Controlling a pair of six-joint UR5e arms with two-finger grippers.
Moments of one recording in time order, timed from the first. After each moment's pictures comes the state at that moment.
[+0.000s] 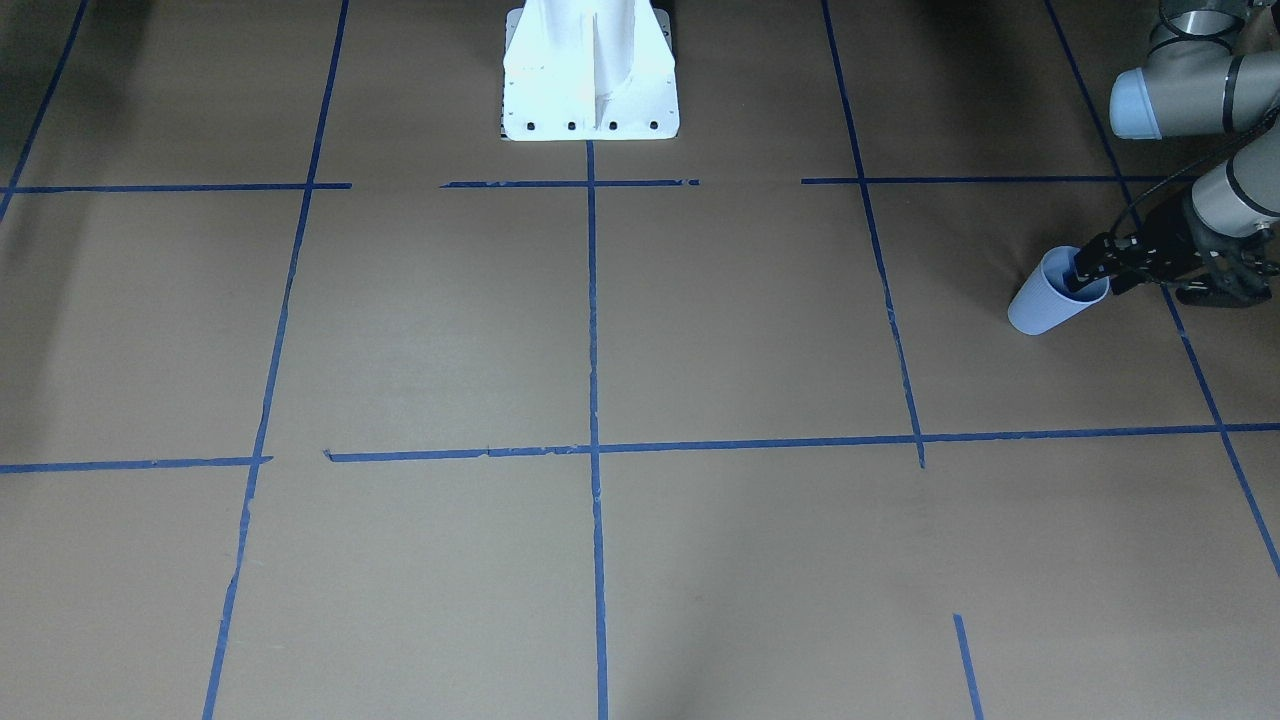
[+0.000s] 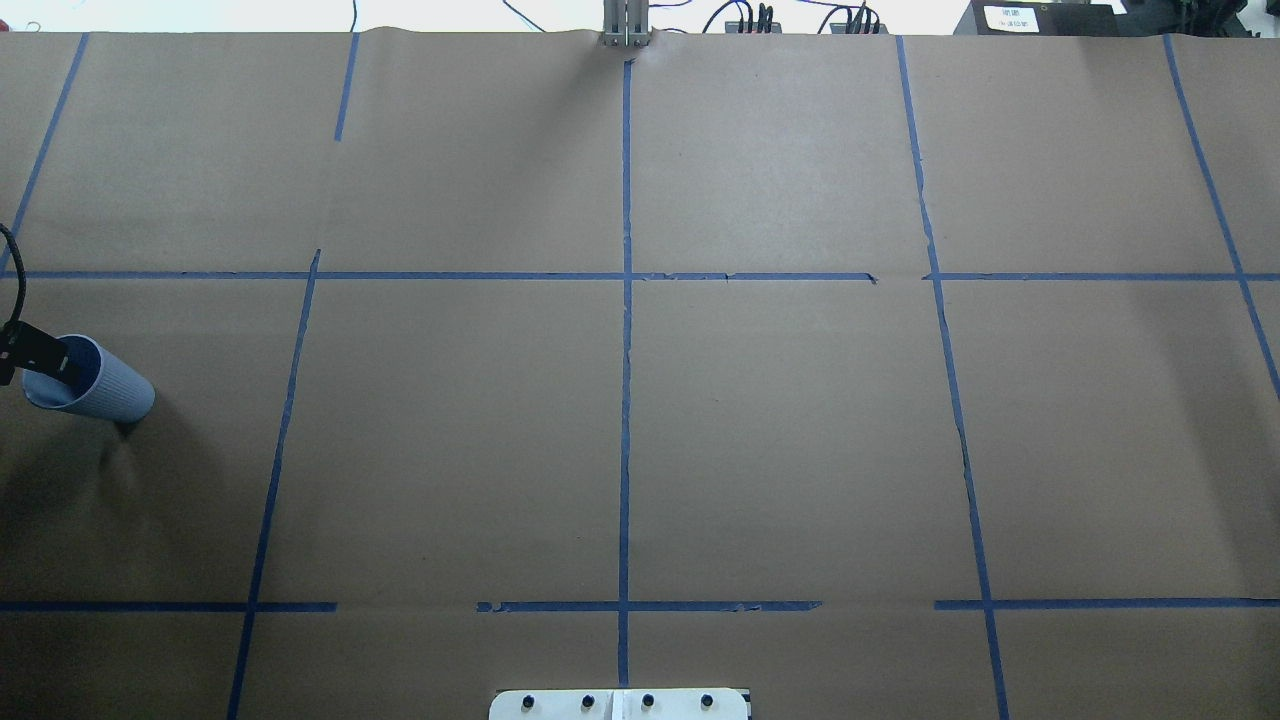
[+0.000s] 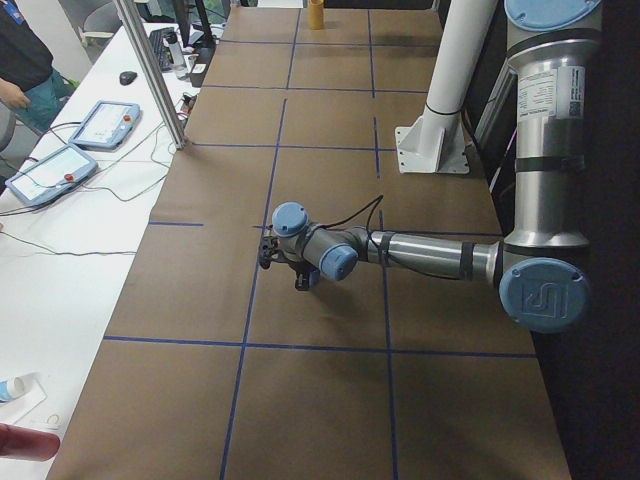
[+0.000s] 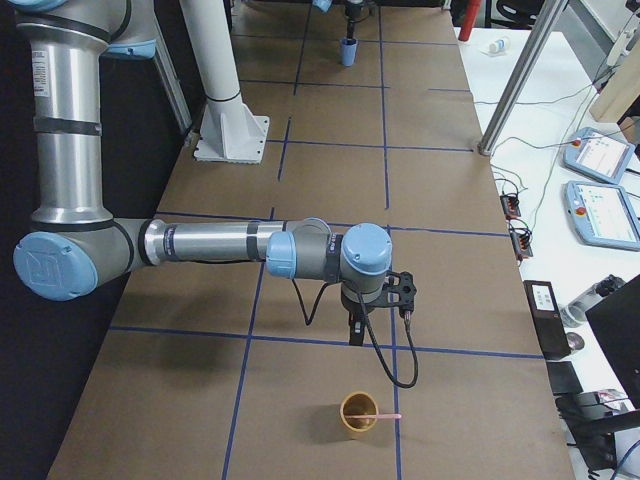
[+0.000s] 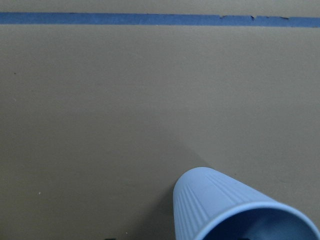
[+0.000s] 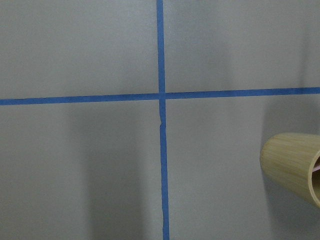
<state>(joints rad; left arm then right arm) -1.10 -1.50 -1.66 -2.01 -2.38 -0.62 1.62 -1.61 1.69 -1.65 2.37 0.01</state>
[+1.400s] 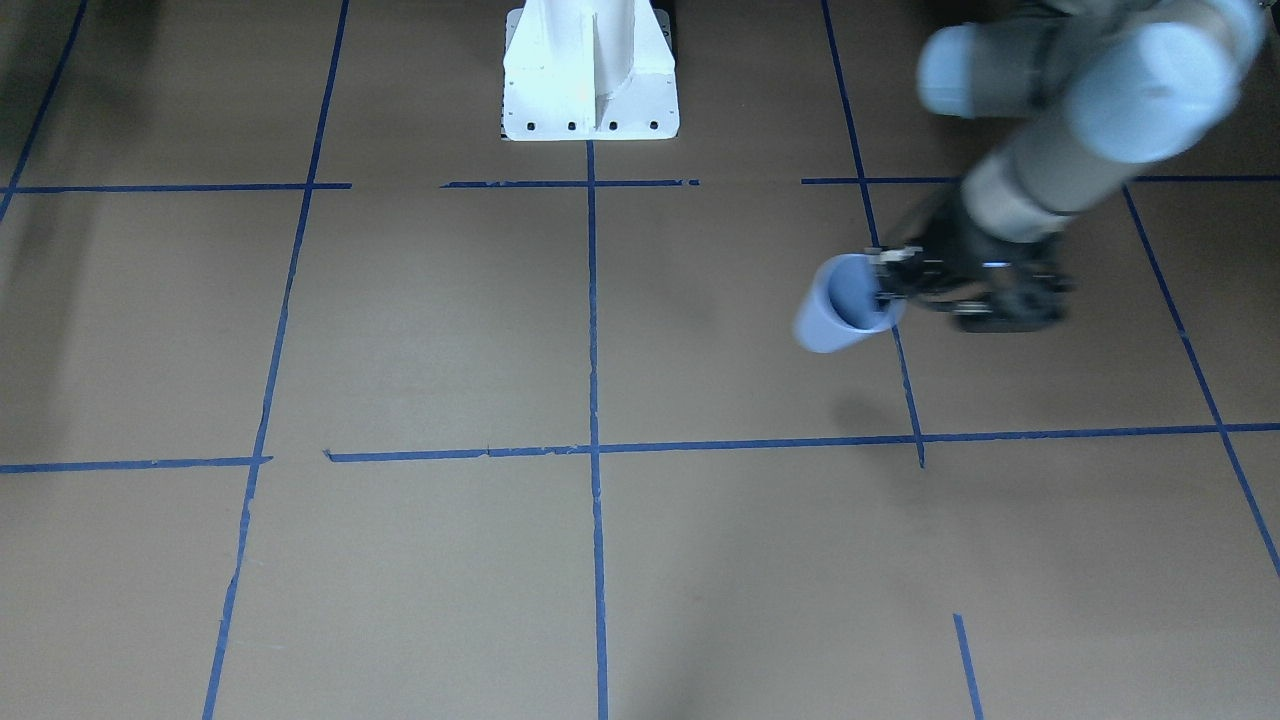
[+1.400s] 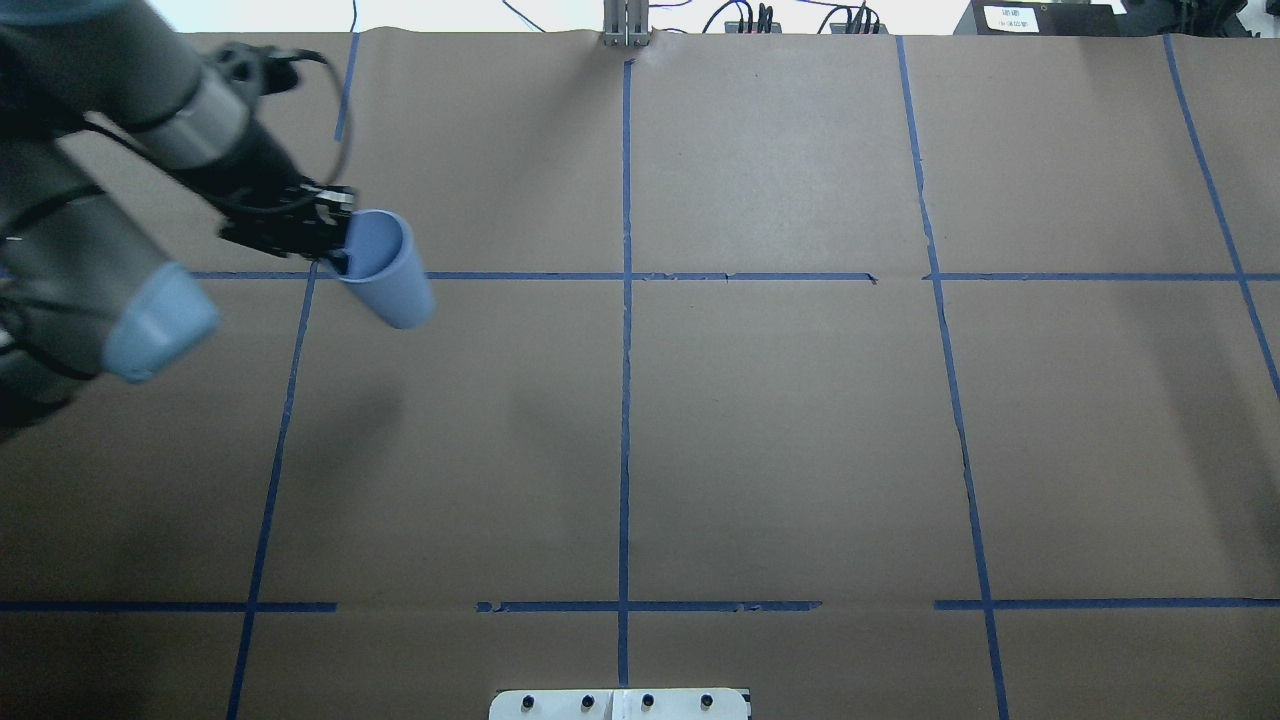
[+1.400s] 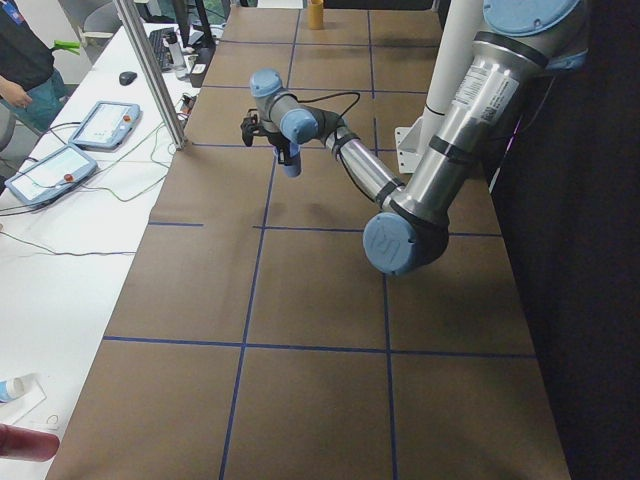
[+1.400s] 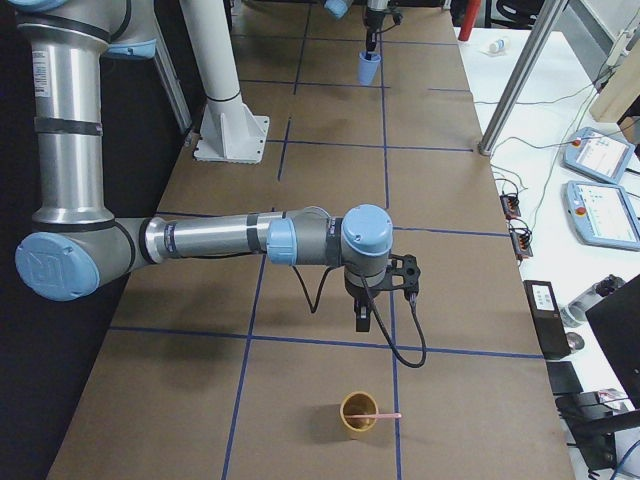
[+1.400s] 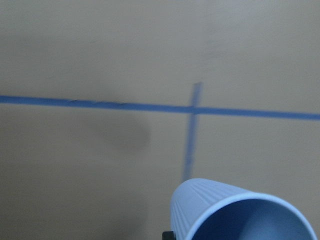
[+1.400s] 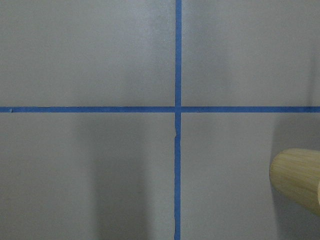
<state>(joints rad) -0.89 -2.13 -1.77 -1.53 -2.32 -1.02 1.62 -1.61 1.74 -1.65 2.38 0.02</state>
